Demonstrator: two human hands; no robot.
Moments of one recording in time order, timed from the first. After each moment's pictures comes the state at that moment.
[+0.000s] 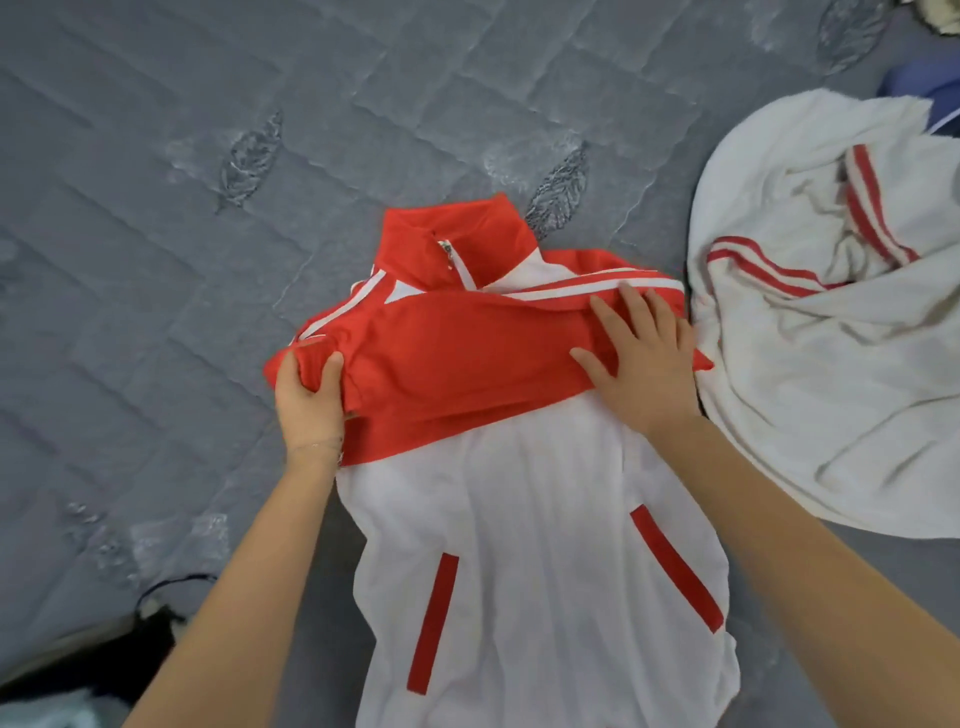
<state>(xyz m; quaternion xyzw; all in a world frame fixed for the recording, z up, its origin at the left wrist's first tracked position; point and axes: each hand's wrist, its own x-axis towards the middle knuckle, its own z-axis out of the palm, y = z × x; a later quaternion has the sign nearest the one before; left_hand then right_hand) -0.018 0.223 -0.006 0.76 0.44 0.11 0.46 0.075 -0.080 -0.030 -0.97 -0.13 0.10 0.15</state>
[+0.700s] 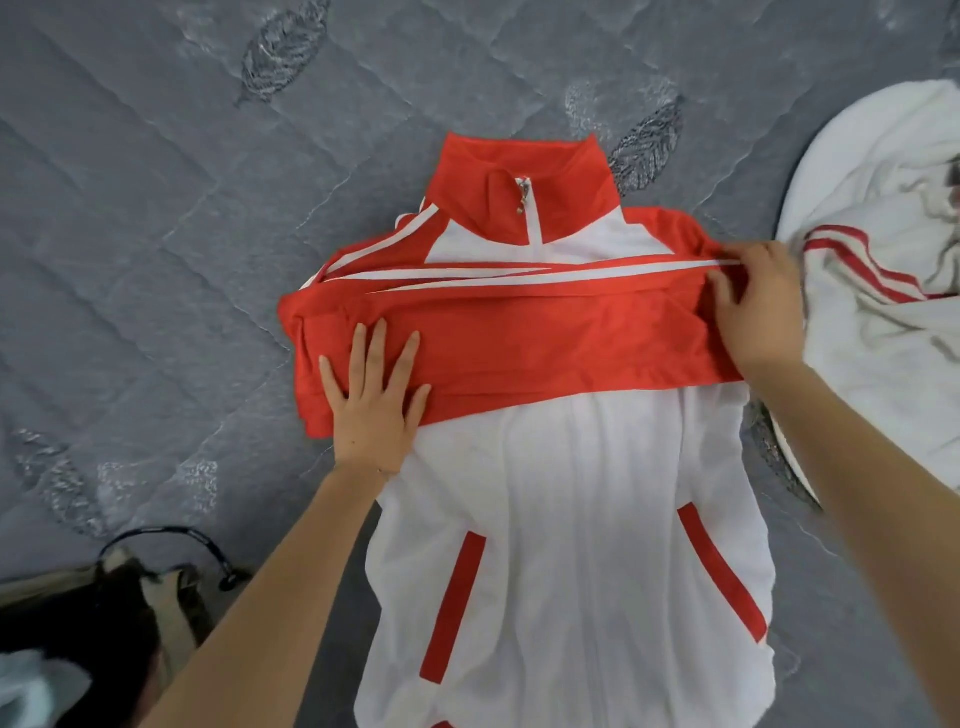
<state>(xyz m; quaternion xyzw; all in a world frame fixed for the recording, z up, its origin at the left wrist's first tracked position) -0.086 0.232 -0.086 0.98 0.15 -0.14 0.05 0.128 -0.087 -0.058 -0.96 -0.09 0.01 0.25</state>
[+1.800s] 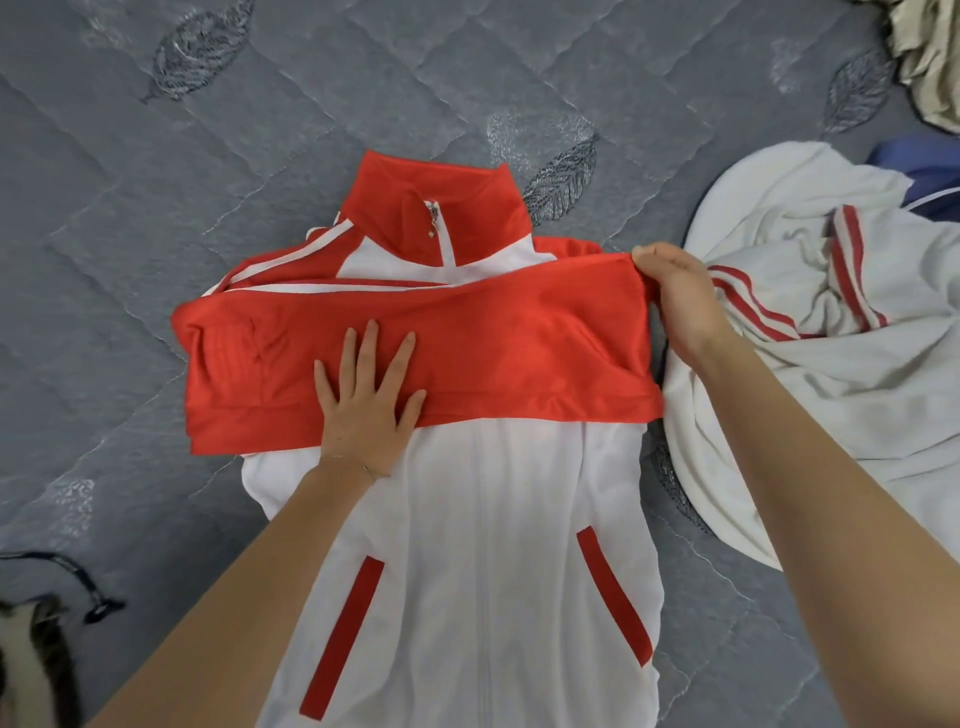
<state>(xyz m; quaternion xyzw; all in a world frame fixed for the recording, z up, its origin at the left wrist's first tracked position) -0.040 0.156 -0.090 0.96 0.17 -0.16 0.12 0.178 -0.085 -0.026 -0.76 0.09 0.24 0.60</state>
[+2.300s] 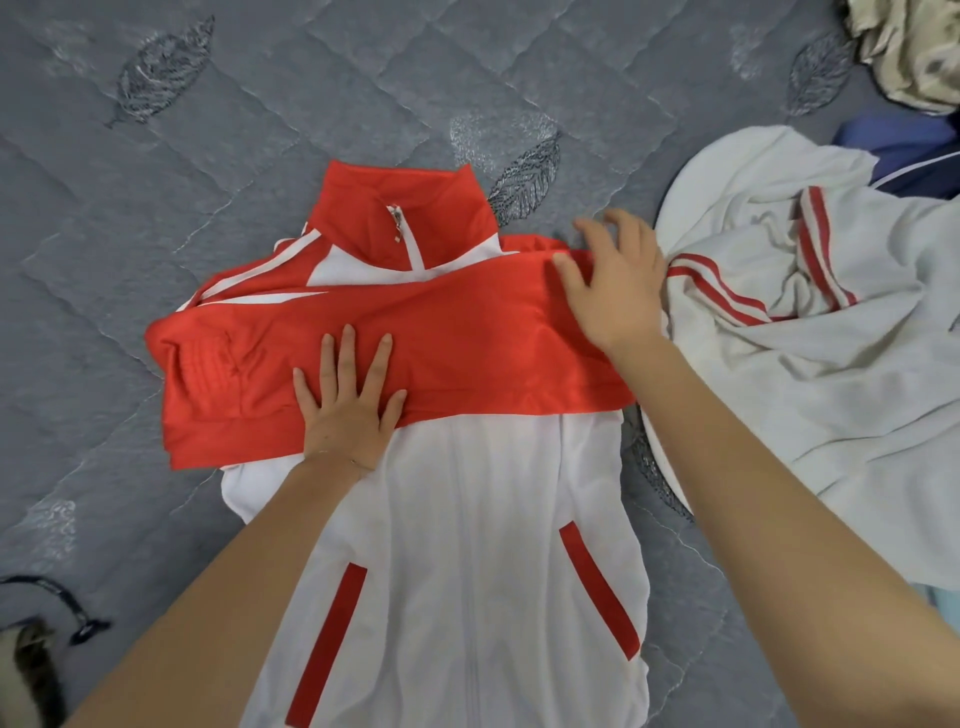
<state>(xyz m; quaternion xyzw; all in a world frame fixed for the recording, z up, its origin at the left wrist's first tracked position) -0.030 0.149 -0.094 0.96 0.18 -0.21 0.08 0.159 -0.070 -0.030 -0.98 -0.12 0.05 0.16</state>
